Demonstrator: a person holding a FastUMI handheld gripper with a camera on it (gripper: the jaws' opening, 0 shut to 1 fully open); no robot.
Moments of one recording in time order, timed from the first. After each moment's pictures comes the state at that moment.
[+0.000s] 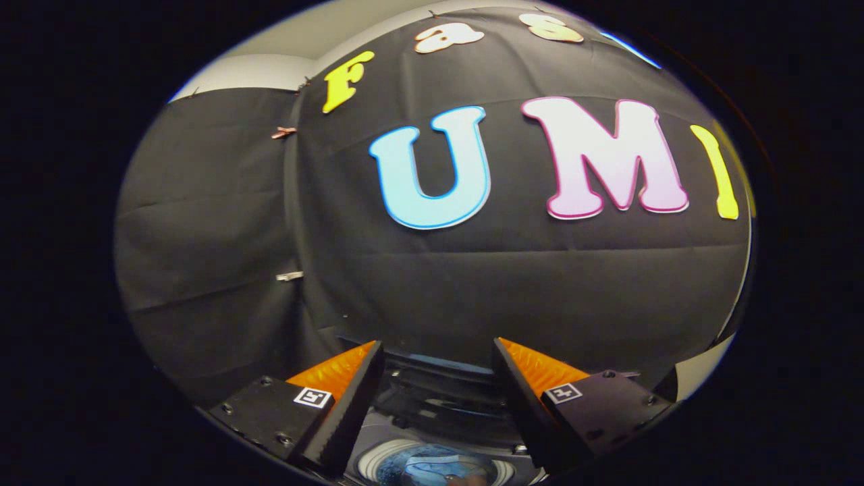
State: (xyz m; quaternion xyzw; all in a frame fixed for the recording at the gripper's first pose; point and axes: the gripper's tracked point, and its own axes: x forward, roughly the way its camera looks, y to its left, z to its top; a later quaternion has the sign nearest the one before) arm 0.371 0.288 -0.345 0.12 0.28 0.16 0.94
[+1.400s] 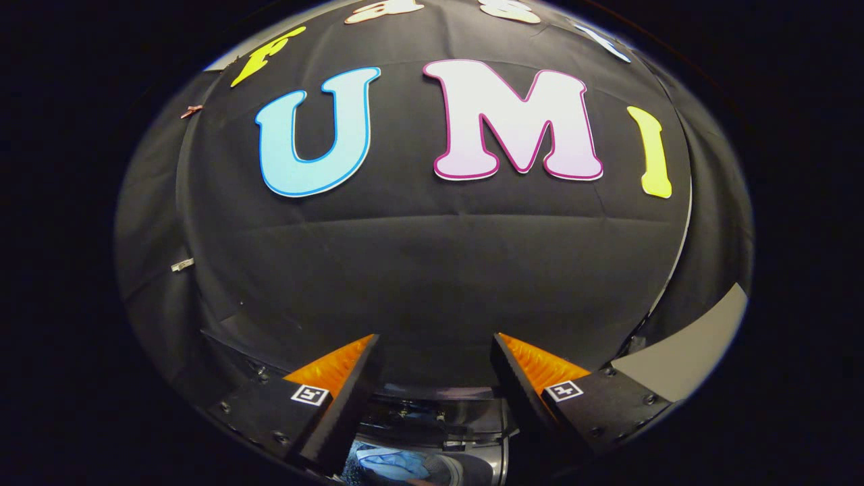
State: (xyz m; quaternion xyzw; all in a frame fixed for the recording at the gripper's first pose) arm 0.375 0.227 -0.392 0.07 0.36 0.00 0.93
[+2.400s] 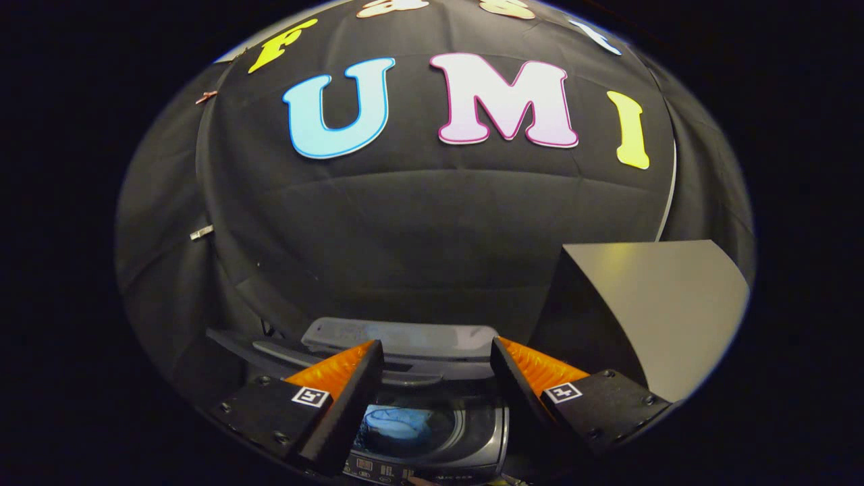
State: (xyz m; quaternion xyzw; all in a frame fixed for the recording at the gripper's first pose) arm 0.252 0.232 -0.396 0.06 0.44 0.01 0.90
